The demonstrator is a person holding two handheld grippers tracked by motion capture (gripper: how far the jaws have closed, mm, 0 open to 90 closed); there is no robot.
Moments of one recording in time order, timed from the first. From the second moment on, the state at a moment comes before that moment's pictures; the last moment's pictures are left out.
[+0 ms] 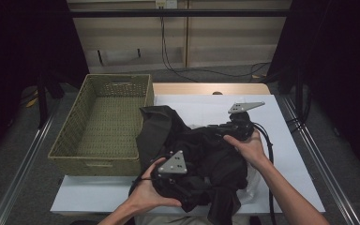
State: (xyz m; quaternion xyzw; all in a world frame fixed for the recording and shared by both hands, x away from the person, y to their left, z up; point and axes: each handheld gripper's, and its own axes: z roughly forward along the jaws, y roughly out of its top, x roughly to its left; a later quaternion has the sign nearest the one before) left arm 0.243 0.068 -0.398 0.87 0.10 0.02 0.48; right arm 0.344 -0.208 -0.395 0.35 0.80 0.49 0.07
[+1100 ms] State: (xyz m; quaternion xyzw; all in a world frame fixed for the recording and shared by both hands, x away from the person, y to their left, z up) left arm 0.305 0.175 -0.376 0.83 0.30 0.16 0.44; right arm 0.344 -0.207 -0.395 0.34 0.80 0.49 0.07
